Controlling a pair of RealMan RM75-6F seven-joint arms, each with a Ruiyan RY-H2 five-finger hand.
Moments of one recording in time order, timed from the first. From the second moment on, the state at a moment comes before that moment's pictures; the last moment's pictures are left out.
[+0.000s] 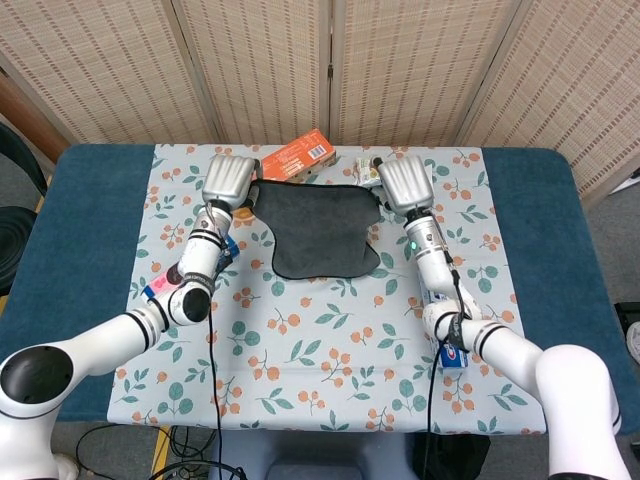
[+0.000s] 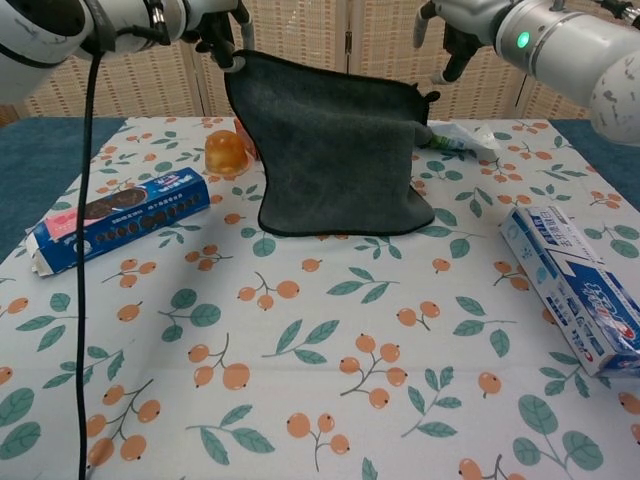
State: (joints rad) left arm -1.29 -1.60 -0.33 -0.96 0.47 0.74 0.57; right arm 1.06 -1.68 0.38 -0.85 -0.98 0.83 -0.44
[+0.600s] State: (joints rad) left arm -1.25 -1.54 -0.34 -1.03 0.38 0.75 0.60; right arm 1.02 -1.60 0.36 -0.94 -0.99 0.87 -0.45
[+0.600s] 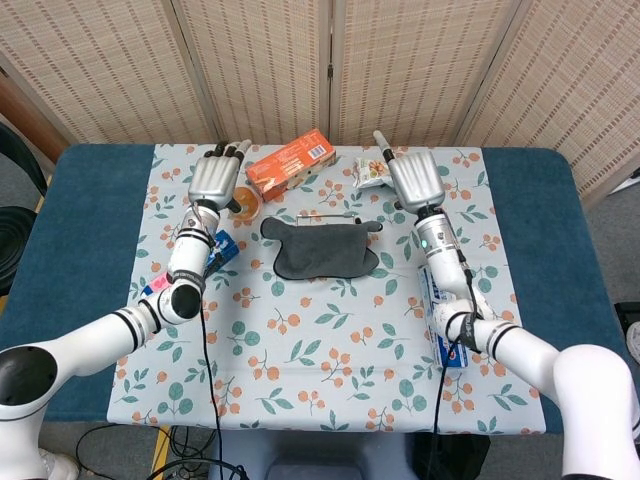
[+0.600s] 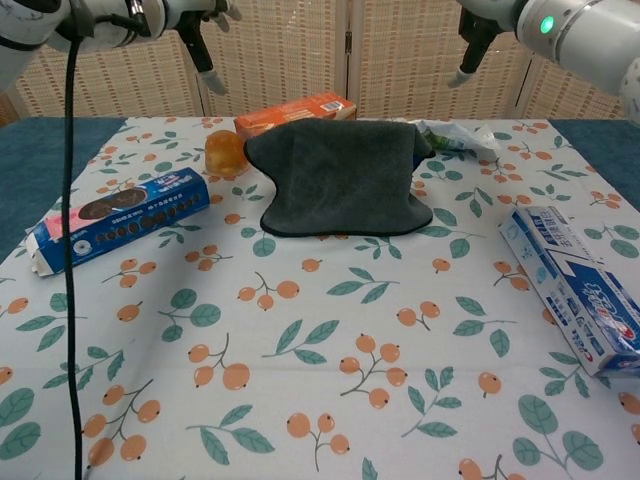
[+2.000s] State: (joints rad) left arm -0.47 -1.11 0.00 -1.79 1.16 1.50 0.35; right arm 0.30 -1.11 -0.03 -1.55 -1.54 1.51 -0.08
